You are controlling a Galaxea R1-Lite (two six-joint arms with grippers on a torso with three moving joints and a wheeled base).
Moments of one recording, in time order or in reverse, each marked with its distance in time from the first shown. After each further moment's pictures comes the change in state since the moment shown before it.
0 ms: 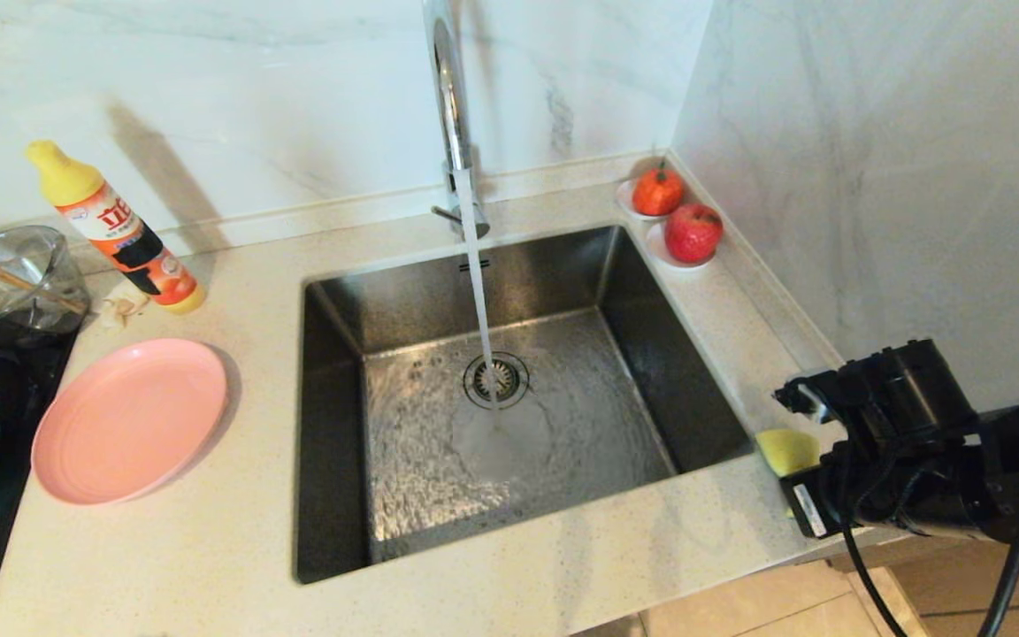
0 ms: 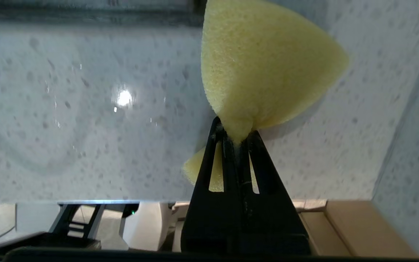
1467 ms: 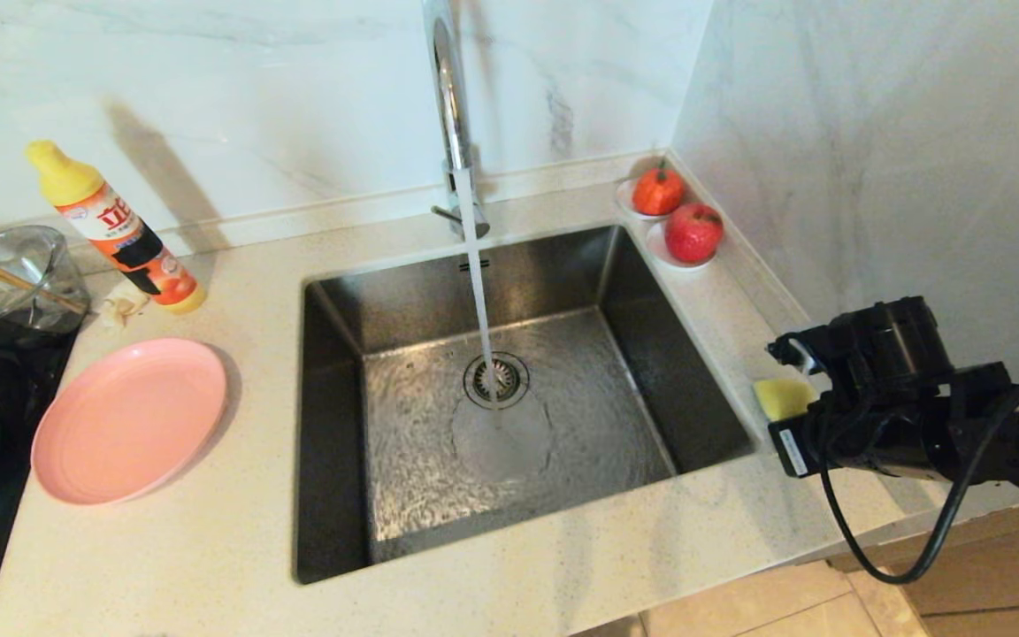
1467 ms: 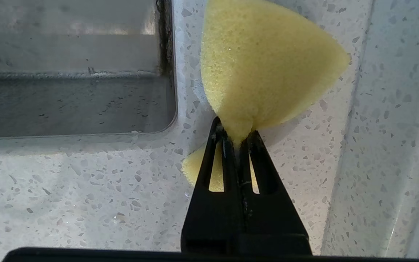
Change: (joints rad) left arm 0.000 0.000 0.000 0.000 0.000 0.000; right arm -0.055 0.074 -0.122 -0.071 -0.033 -0.063
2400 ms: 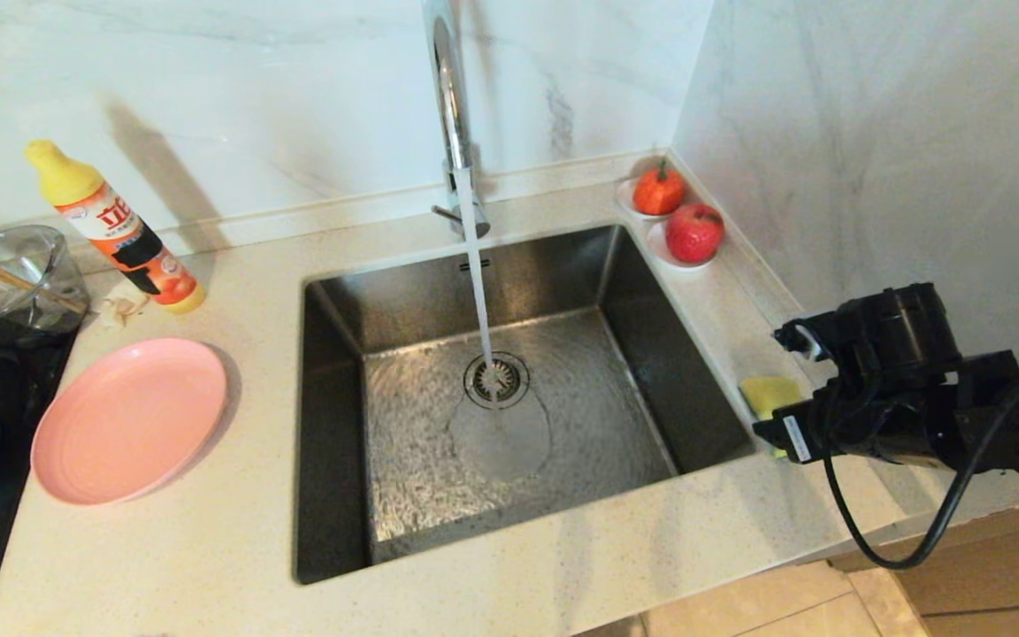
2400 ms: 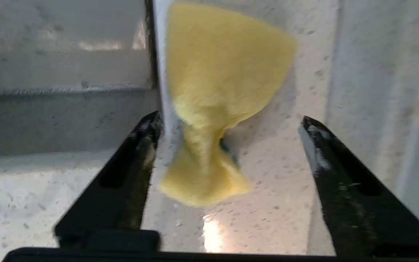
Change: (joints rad) left arm 0.000 0.000 0.000 0.000 0.000 0.000; right arm -0.009 -0.013 -0.029 0.001 -0.033 0.000
